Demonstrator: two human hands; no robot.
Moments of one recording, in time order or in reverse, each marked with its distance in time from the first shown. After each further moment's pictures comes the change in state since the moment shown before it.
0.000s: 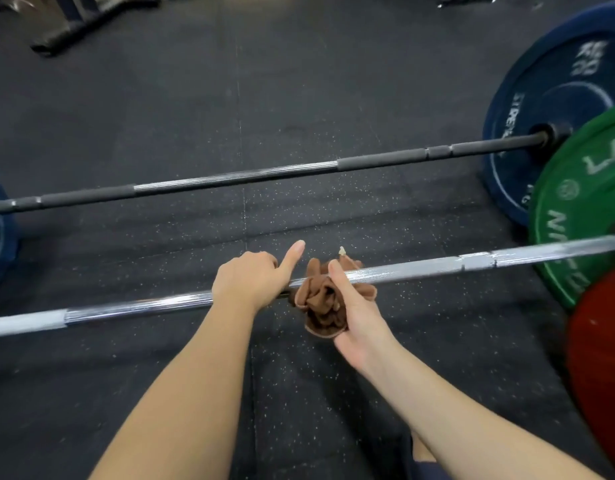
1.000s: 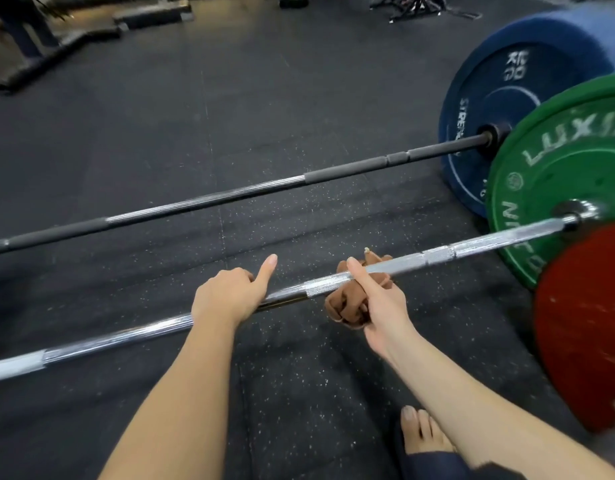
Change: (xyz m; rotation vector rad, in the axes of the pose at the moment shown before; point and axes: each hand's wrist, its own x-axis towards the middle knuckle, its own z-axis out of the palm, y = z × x) left_hand -0.001 0.002 -0.003 -0.043 -0.002 -0.044; right_hand -0.004 -0.048 -0.040 -0.212 0.182 -0.172
